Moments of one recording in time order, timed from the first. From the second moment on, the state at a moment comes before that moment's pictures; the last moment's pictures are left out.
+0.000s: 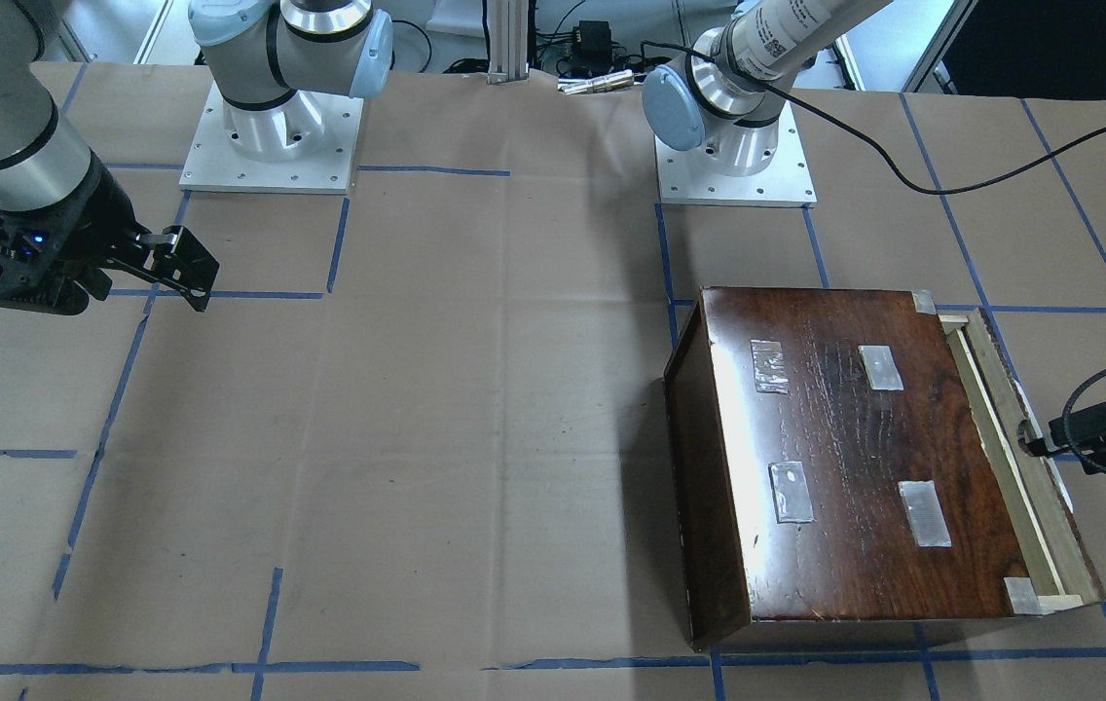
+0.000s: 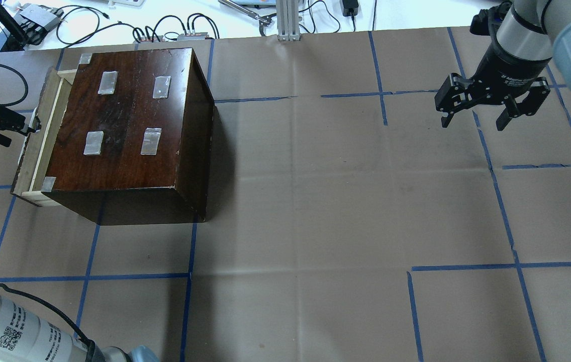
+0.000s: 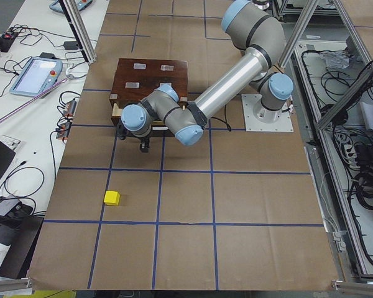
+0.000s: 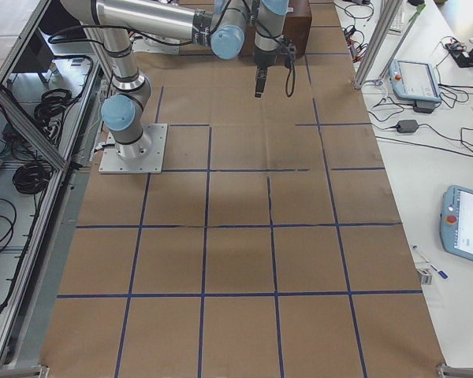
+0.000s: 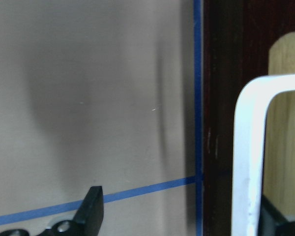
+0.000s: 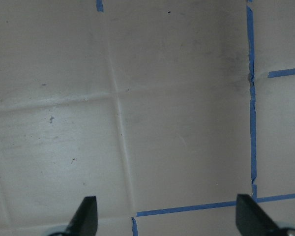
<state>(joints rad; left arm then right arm) -0.87 -2.10 -1.38 -1.45 1.33 0.76 1.43 -1.52 1.65 -1.63 -1.57 -0.02</state>
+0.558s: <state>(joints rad) -0.84 -2.12 -1.34 -1.45 1.34 0.79 1.43 -1.52 1.65 -1.63 -1.57 -0.02</state>
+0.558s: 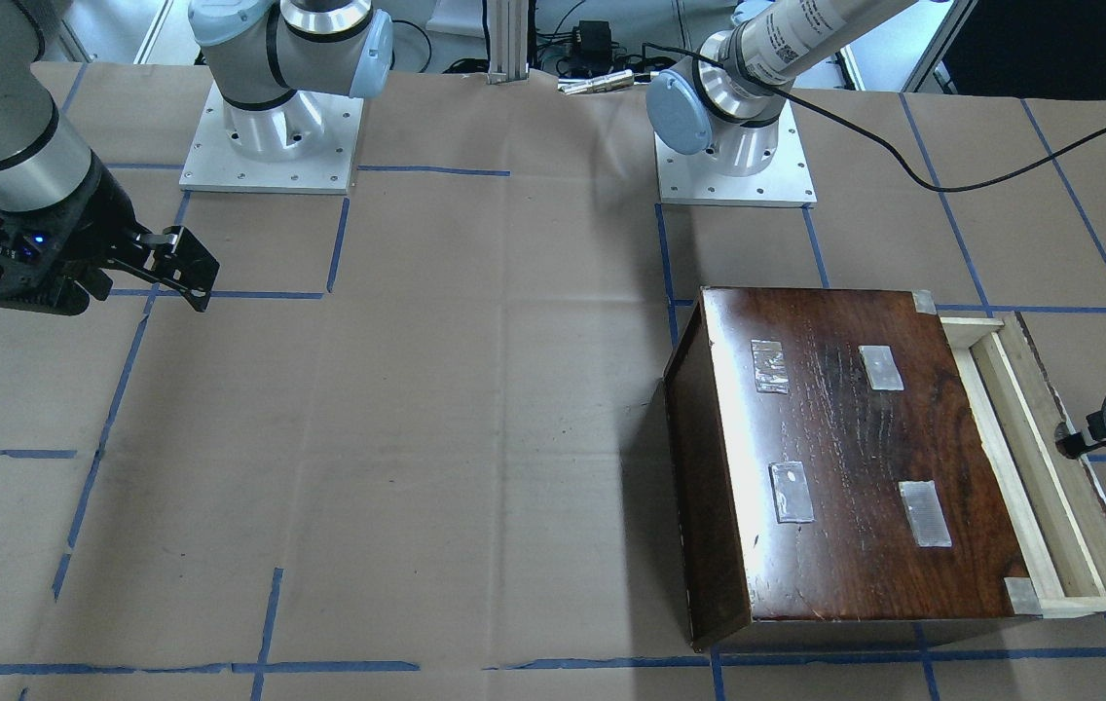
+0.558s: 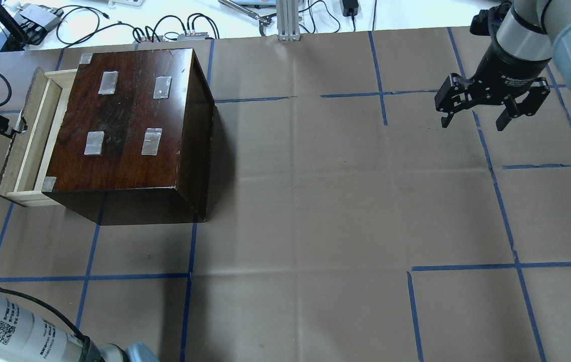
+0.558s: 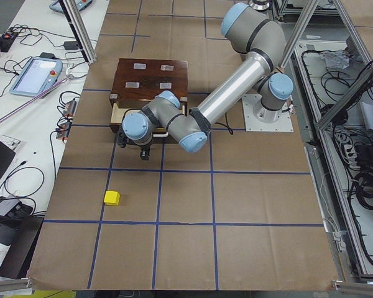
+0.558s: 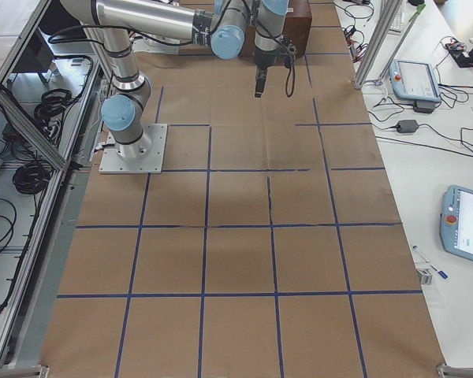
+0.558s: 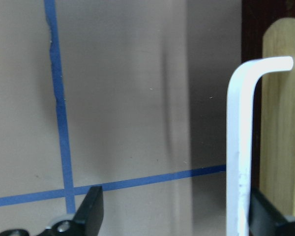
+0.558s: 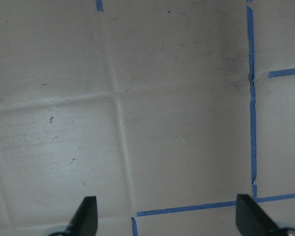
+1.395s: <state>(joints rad) -0.80 -2.12 -1.30 -1.46 1.39 0.83 1.43 -1.52 1.65 -1.63 -1.57 -0.02</state>
